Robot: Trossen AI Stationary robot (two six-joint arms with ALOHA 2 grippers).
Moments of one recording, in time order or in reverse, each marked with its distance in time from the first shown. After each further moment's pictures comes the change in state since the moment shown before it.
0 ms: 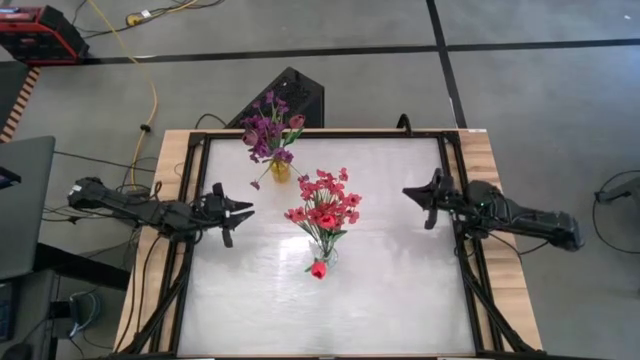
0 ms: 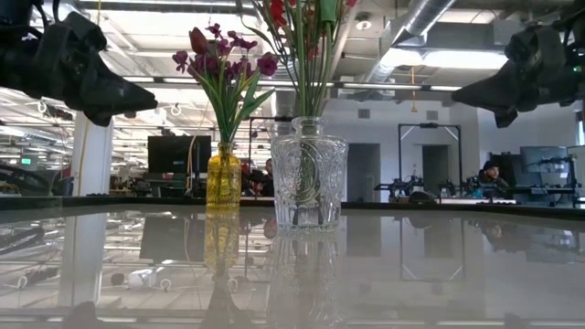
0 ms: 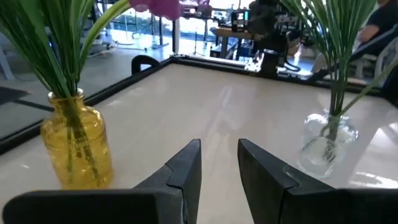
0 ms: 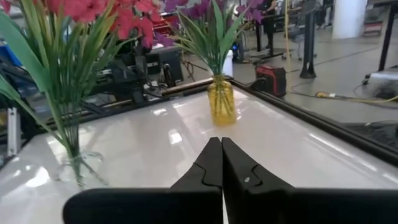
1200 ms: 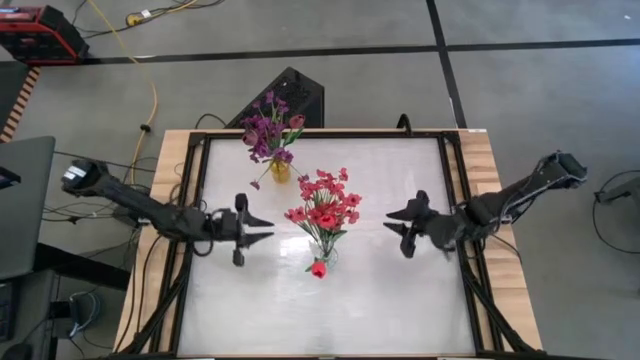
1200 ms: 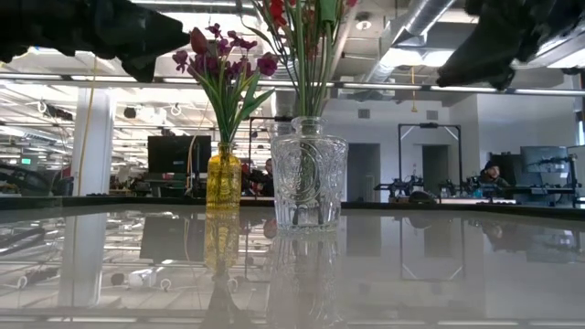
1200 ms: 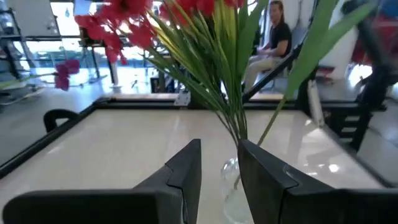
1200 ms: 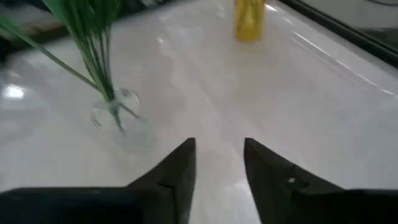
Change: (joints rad) left arm -0.081 0.607 0.173 0.560 0.174 0.159; right arm 0.618 0.870 0.521 -0.257 0.523 0.435
